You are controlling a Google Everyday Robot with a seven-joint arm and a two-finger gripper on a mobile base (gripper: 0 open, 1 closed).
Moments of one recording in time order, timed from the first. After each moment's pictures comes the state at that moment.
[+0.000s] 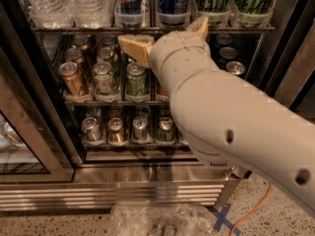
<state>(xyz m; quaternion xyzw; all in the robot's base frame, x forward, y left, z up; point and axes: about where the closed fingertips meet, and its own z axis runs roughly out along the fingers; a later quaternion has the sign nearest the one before) 0.557 -0.025 1.033 -0.12 0.70 0.01 0.71</state>
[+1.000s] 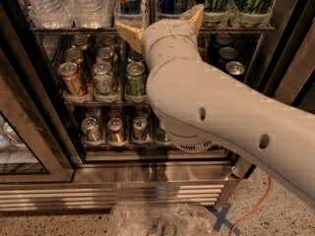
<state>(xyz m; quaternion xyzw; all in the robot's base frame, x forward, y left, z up) 0.586 -0.016 1.049 -0.08 0.68 -0.01 0.73</state>
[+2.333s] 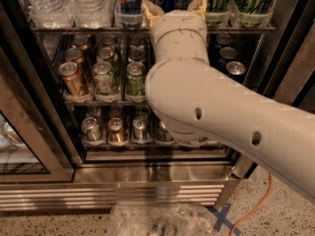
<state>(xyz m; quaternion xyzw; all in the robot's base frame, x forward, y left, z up) 0.595 -0.048 1.070 -0.04 0.65 -0.06 0.76</state>
